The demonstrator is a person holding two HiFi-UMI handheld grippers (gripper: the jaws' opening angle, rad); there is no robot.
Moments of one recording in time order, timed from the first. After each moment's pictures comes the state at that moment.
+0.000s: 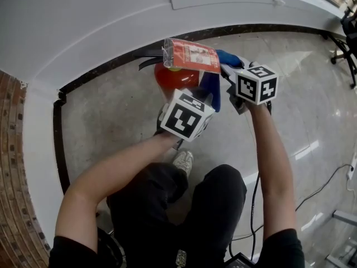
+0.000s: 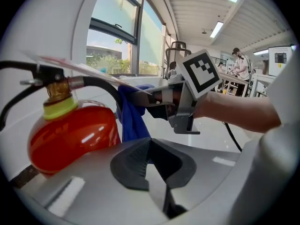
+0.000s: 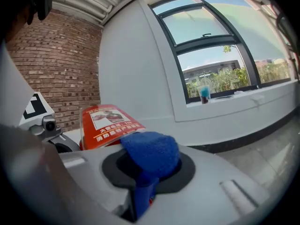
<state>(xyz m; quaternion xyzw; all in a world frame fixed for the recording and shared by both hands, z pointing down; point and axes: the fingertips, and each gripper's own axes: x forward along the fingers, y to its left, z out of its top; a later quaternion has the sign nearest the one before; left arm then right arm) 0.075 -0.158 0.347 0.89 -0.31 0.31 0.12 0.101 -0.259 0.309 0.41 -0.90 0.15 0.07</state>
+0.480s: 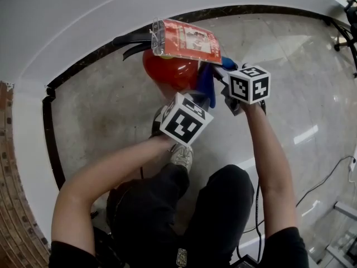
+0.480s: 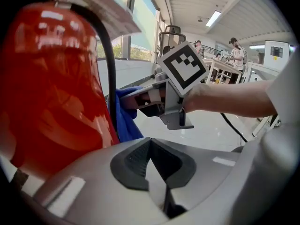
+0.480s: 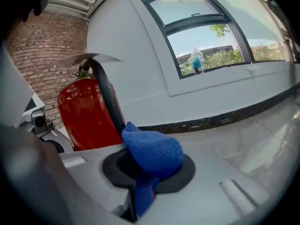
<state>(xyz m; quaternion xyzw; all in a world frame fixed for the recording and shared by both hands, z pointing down) 0.072 -0.145 0.434 0.88 -0.25 0.37 0.14 0.093 -0.262 0.423 0.41 -0.87 0.23 0.11</state>
